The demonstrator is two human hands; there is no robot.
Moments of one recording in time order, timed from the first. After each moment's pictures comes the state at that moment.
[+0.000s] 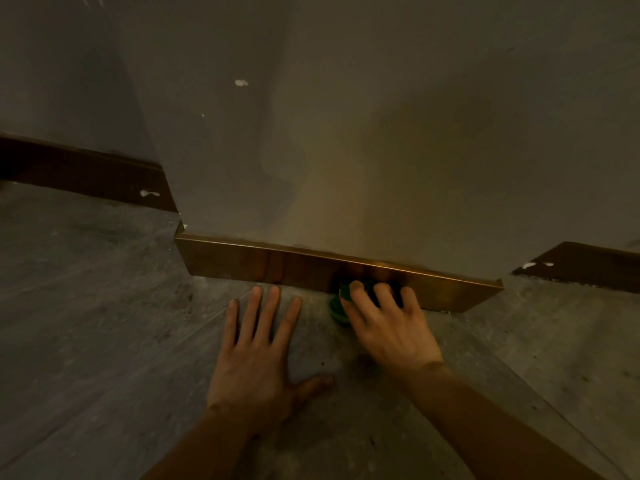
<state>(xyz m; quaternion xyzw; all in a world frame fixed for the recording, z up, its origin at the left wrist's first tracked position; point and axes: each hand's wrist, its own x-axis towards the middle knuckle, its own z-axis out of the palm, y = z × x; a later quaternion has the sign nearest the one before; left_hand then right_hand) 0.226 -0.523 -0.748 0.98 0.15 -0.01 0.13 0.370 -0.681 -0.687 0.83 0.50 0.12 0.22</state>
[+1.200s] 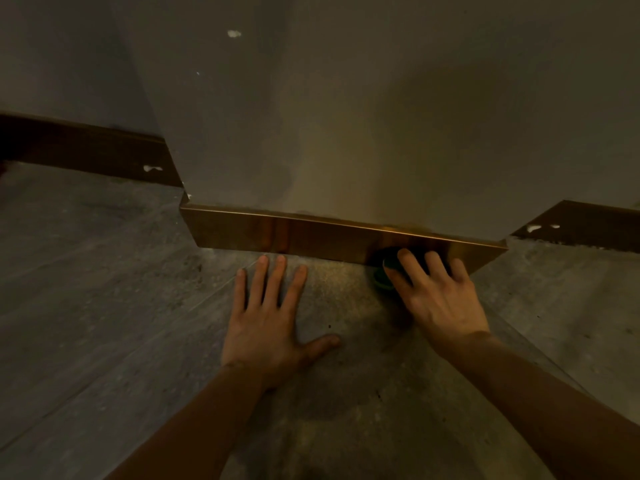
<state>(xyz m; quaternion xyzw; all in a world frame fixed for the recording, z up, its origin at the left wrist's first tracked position) 0.226 -0.521 -0.747 0.98 0.13 0.00 0.13 0.381 -0.728 -0.673 0.87 0.42 0.03 0.25</state>
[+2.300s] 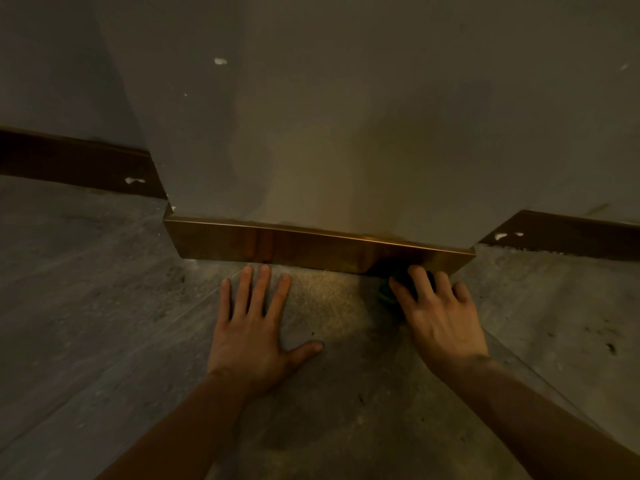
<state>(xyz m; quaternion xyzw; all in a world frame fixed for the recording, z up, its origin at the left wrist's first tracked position) 0.227 -0.521 -0.747 0.98 0.13 -0.01 0.13 0.365 -0.752 -0.658 0.91 0.35 0.00 0.22</state>
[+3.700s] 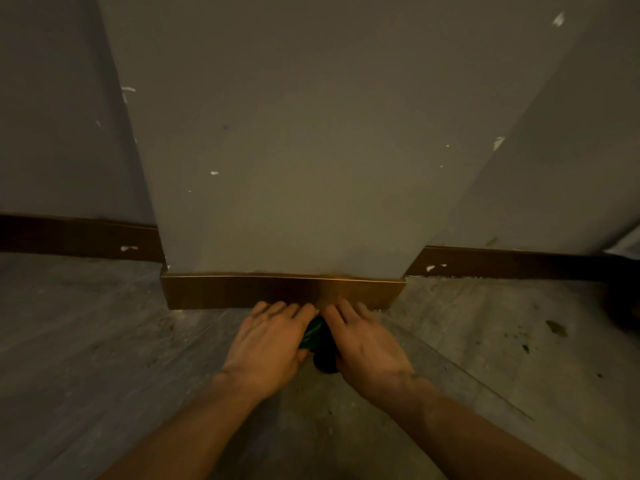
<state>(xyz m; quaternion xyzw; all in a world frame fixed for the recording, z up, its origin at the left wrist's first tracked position) 0.240 -0.555 -0.619 0.98 -0.03 0.09 0.14 0.302 -0.718 -0.589 0.91 0.42 -0.01 -0.01</state>
